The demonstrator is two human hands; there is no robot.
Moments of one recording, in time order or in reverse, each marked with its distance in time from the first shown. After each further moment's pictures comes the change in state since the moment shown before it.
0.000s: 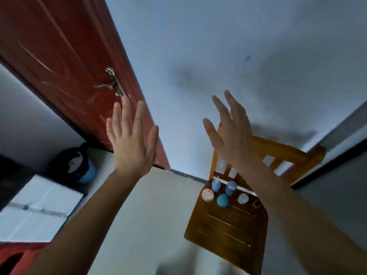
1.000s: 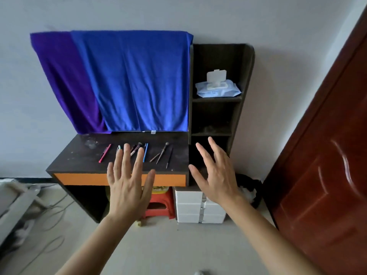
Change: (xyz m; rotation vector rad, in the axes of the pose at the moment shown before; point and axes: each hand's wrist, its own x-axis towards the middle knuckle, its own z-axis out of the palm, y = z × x) left_hand -0.279 -0.580 -0.345 0.613 0.341 -1.057; right_hand -0.030 -0.764 0.432 0.715 -0.482 -1.009
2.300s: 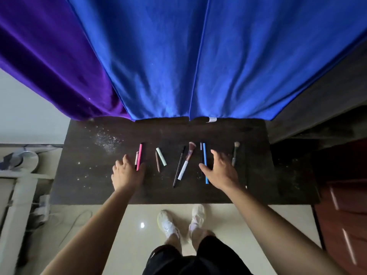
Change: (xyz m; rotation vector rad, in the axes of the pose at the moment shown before) left_hand 0.289 -0.452 0.265 0.039 -0.761 -0.781; right_hand 0.239 -0.021 0.477 -0.077 -0.778 0.783
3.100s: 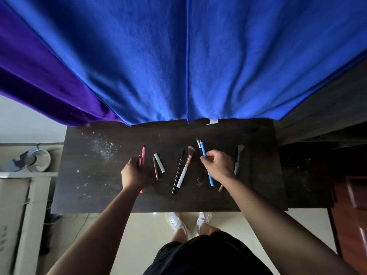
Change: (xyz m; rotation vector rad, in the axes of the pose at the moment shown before) left_hand 0.027 0.032 0.023 -0.189 0.059 0.030; right_hand 0.059 0.001 0.009 0.301 -0.048 0.112
